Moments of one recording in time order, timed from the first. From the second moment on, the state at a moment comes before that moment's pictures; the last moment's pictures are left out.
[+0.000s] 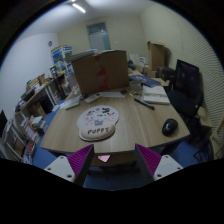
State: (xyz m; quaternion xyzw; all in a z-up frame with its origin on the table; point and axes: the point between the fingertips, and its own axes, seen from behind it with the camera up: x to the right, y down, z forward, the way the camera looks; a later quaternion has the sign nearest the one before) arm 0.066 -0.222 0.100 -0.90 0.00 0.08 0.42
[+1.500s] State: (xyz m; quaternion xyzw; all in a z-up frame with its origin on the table) arm 0.282 -0.031 -0.016 -0.89 0.07 0.00 0.46
